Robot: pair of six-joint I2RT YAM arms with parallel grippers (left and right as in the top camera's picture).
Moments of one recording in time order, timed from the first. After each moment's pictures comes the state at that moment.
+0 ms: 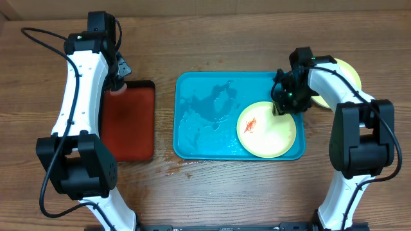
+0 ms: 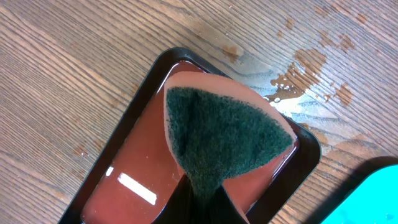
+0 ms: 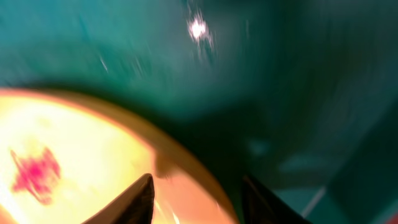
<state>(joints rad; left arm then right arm) 0.05 1.94 1.80 -1.17 -0.24 -0.55 0.09 2.09 1.47 -0.98 -0.20 -0.13</state>
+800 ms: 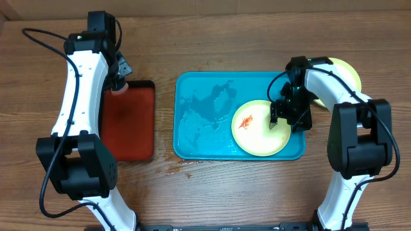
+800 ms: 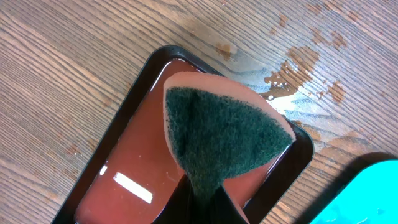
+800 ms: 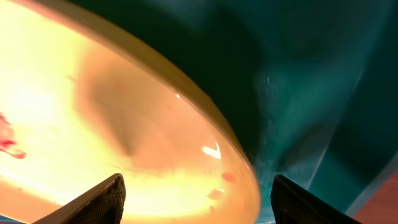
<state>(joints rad) 0.05 1.94 1.80 -1.17 -0.21 -0.55 0.11 2.09 1.45 -1.23 -0.20 0.20</state>
